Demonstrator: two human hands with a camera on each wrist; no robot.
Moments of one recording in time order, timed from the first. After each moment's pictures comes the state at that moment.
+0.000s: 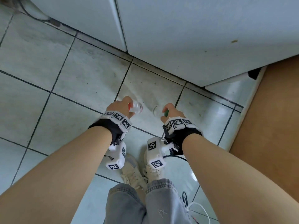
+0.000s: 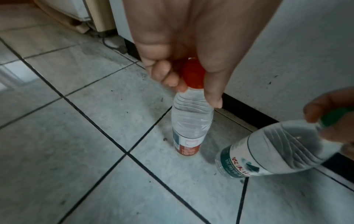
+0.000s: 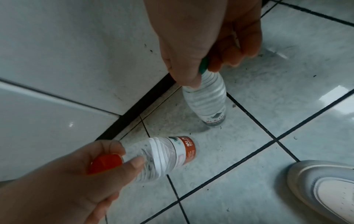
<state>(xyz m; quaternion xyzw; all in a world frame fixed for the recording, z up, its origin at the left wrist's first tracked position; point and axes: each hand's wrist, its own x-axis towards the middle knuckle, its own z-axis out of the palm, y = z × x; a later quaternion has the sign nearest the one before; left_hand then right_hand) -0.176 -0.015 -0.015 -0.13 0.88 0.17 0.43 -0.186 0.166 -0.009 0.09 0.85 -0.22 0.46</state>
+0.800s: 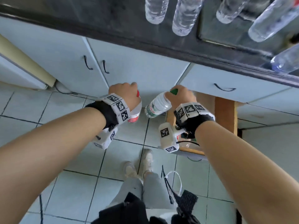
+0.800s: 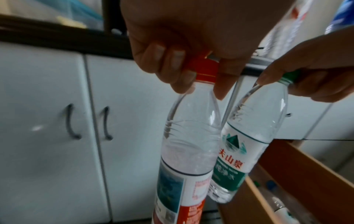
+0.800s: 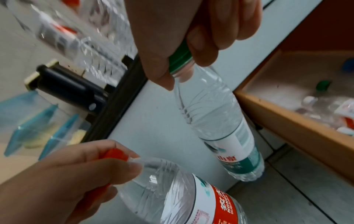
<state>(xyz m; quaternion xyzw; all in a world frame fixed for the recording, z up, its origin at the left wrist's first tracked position) -0.184 0.079 0.485 0.08 0.97 0.03 0.21 -0.177 0.254 0.477 0.19 0.92 -0.28 0.19</state>
